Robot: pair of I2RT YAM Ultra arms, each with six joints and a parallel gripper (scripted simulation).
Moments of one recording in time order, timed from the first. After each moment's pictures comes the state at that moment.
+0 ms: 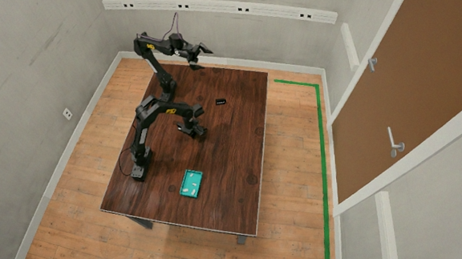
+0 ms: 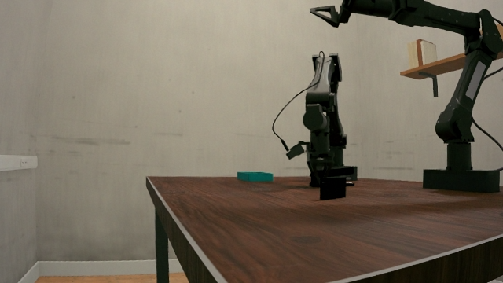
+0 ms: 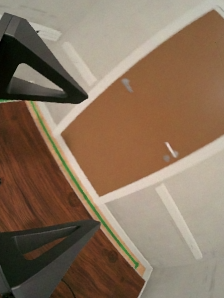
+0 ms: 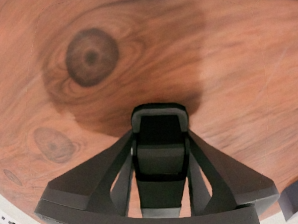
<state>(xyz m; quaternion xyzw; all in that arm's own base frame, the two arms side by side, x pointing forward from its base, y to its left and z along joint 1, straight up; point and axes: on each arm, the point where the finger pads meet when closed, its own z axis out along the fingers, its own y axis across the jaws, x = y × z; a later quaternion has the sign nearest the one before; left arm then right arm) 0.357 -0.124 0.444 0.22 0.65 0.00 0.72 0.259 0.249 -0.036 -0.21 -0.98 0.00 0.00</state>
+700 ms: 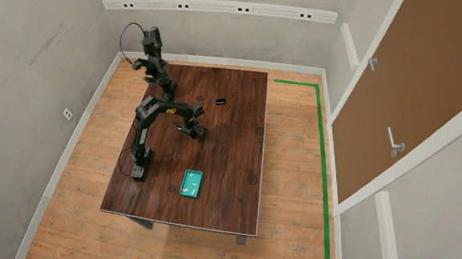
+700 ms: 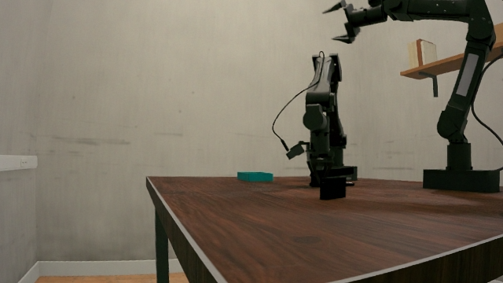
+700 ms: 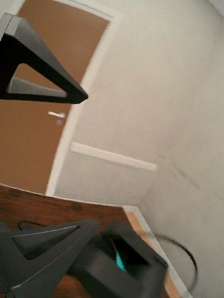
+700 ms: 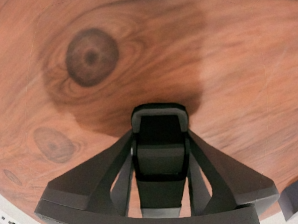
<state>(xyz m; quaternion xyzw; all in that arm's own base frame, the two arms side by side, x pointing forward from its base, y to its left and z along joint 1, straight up) 0.171 -0.344 0.491 0.59 0.39 -0.06 0.71 0.259 0.249 -0.036 -0.21 -0.98 0.00 0.00</state>
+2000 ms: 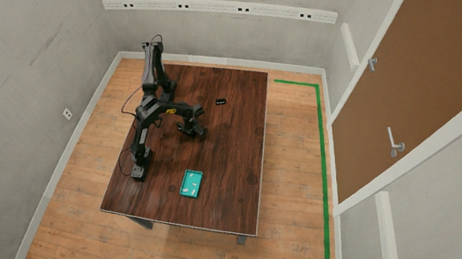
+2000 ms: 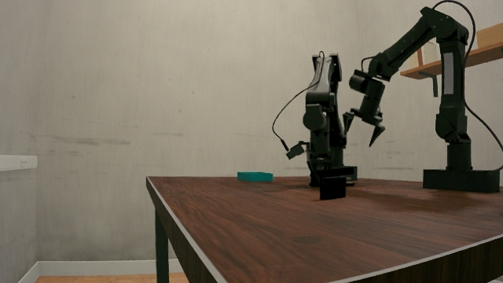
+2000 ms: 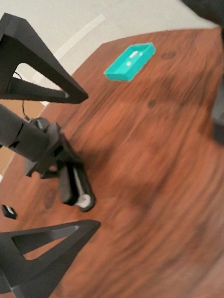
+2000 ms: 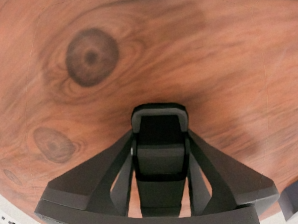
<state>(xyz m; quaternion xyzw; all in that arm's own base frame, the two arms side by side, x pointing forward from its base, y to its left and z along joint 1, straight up) 0.078 -0.338 0.105 0.93 0.28 0.00 0.22 0.259 0.249 -0.036 -0.21 -0.98 0.00 0.00</state>
